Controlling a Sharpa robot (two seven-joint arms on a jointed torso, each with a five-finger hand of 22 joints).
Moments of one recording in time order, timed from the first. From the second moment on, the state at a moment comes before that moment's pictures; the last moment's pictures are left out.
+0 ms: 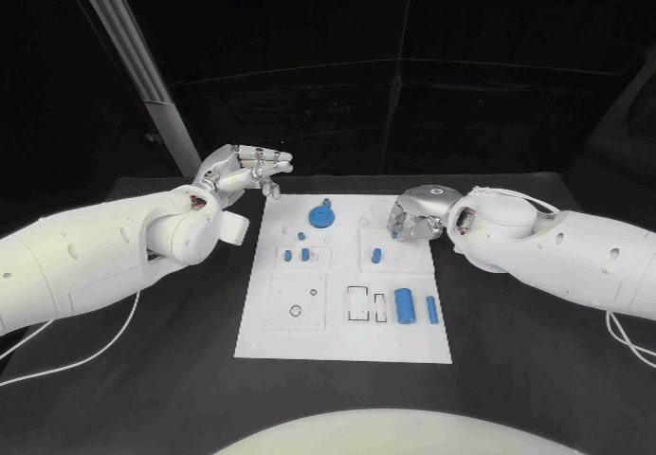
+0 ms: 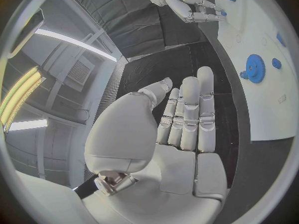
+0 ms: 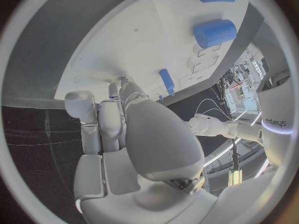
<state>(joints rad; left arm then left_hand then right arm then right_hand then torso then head) 1.27 -0.75 -0.15 1.32 -0.06 -0.21 0.43 1.31 -0.10 0.44 0.01 0.10 1.01 0.18 0.11 0.07 1.06 0.11 0.24 0.07 1.20 0.02 0.99 0.49 0.18 1.17 0.13 0.65 0.73 1.13 -0.78 0.01 1.38 -1.73 -0.12 -0.06 1.64 0.03 0.01 0.15 0.14 1.04 0.16 0.07 0.07 1.12 0.09 0.12 0.15 1.47 0.00 1.21 1.13 0.12 1.32 0.11 1.18 0.86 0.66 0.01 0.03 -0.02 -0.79</state>
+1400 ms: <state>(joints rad) 1.27 -0.76 -0.15 1.31 -0.05 -0.21 0.42 1.31 -0.10 0.44 0.01 0.10 1.01 0.18 0.12 0.07 1.06 0.11 0.24 0.07 1.20 0.02 0.99 0.49 0.18 1.17 0.13 0.64 0.72 1.13 -0.83 0.01 1.46 -1.74 -0.21 -0.06 1.52 -0.08 0.44 0.04 0.09 1.12 0.14 0.07 0.07 1.23 0.07 0.10 0.07 1.47 -0.01 1.23 1.11 0.12 1.35 0.09 1.26 0.98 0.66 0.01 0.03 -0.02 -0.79</state>
